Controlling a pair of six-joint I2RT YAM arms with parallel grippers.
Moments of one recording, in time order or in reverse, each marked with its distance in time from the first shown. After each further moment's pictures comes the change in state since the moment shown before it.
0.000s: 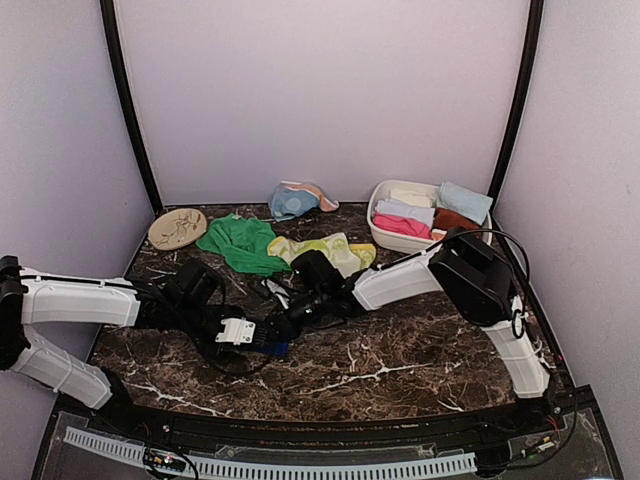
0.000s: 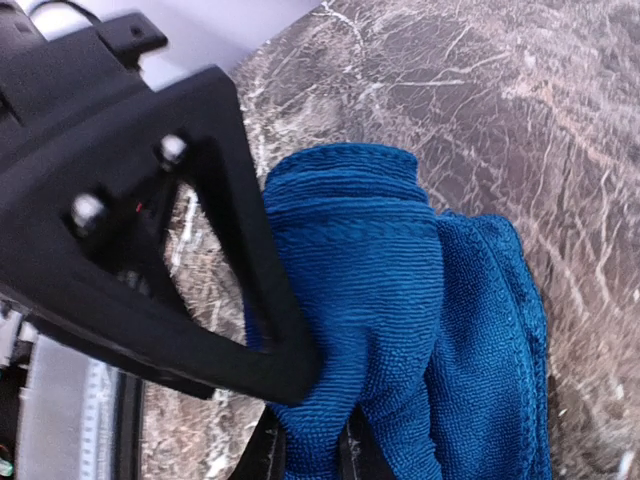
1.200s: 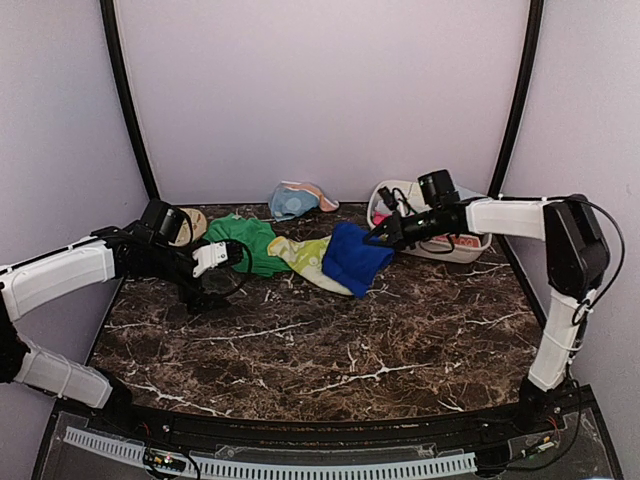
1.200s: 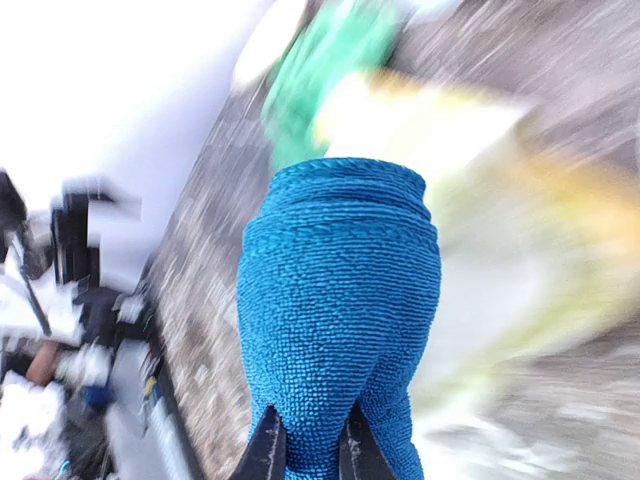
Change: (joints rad) left arm 0.254 -0.052 0.265 -0.182 0.049 -0.182; right arm -0.536 -0.416 -0.230 -0.255 -0.094 0.176
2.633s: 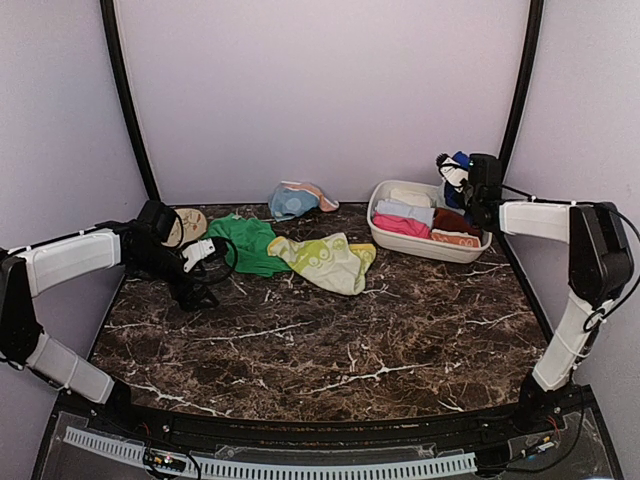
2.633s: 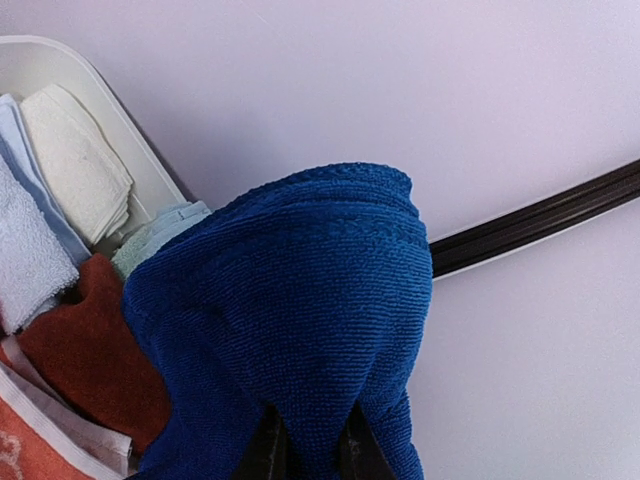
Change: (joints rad) left arm 0.203 0.128 0.034 -0.097 0.070 -0.099; right arm -0.248 -0.163 -0.082 0.416 1.349 -1.247
